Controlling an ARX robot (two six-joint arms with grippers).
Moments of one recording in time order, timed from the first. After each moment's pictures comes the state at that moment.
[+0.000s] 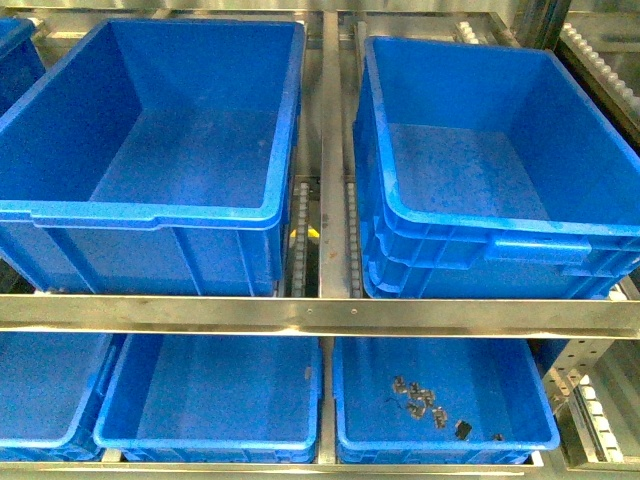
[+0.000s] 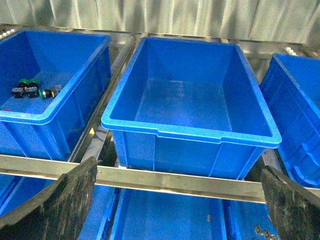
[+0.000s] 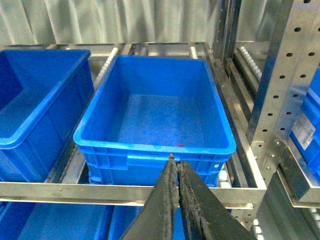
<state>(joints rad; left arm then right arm) 0.00 0.02 0.02 0.00 0.00 -0.01 0.00 0.01 0.03 0.00 0.00 0.00</state>
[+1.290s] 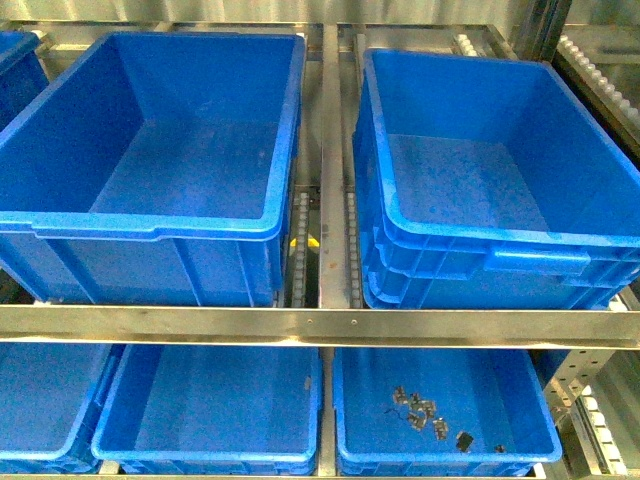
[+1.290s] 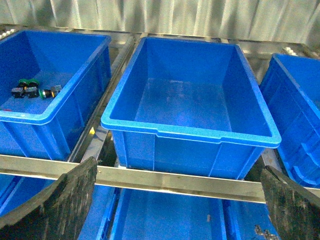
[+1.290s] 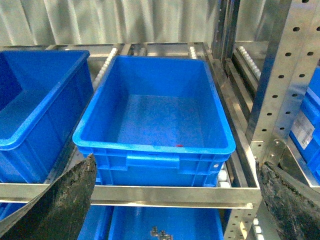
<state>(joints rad) 0.00 0.02 0.02 0.00 0.00 -0.01 0.00 0.00 0.03 0.00 0.00 0.00</state>
